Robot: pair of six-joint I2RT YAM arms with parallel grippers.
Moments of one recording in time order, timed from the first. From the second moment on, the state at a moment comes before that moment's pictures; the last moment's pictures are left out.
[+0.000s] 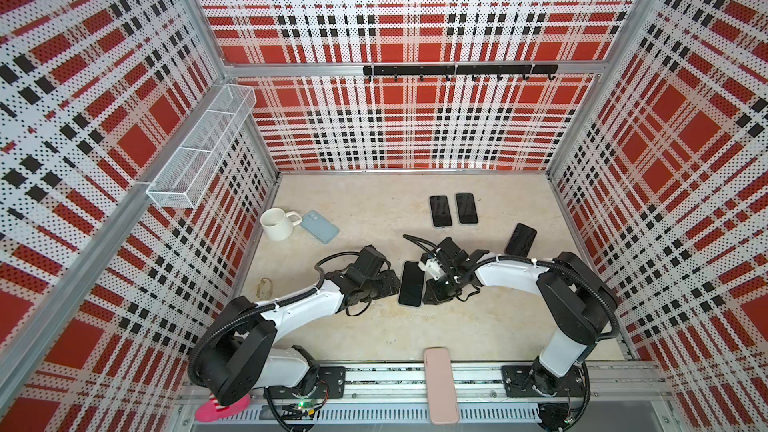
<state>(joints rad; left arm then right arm) -0.67 1.35 0.61 -0.22 0.10 -0.84 0.74 1.73 0.91 -0.38 -0.45 0.38</state>
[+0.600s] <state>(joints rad) -0.86 1.58 0.88 -0.40 -0.10 -0.79 0.53 1.39 0.83 -0.43 -0.21 0.38</state>
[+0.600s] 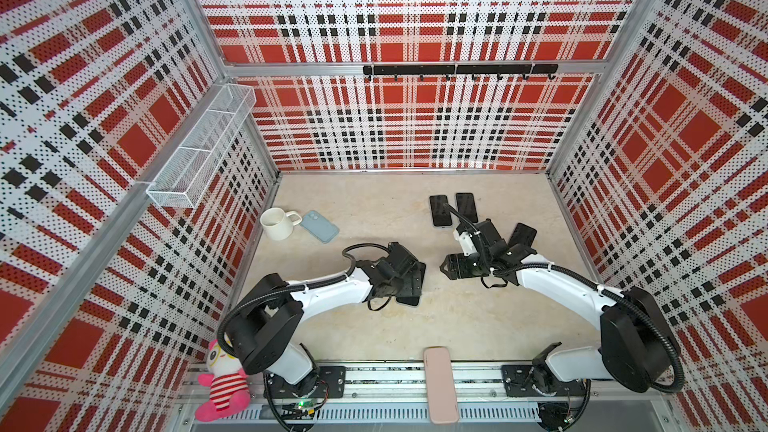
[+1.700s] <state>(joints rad) -0.86 1.90 1.20 -0.57 -0.20 -0.61 0.48 1.28 0.76 -0.44 -0.18 0.35</state>
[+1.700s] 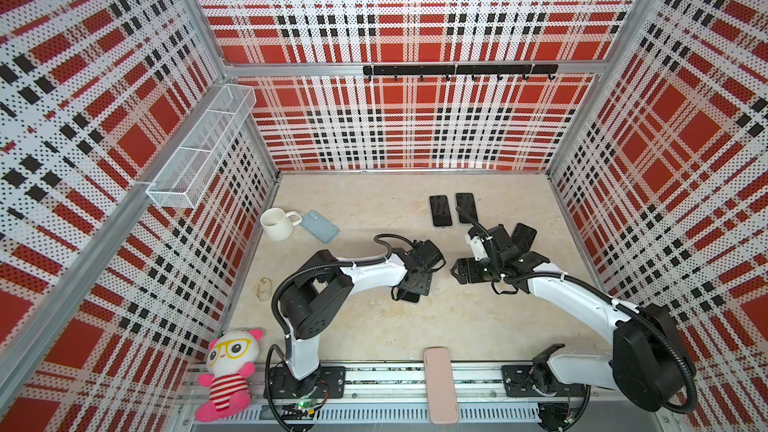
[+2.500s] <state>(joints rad) -0.53 2.51 2.12 -0.58 -0.09 -0.49 0.46 1.22 0.69 -0.44 -0.15 0.35</state>
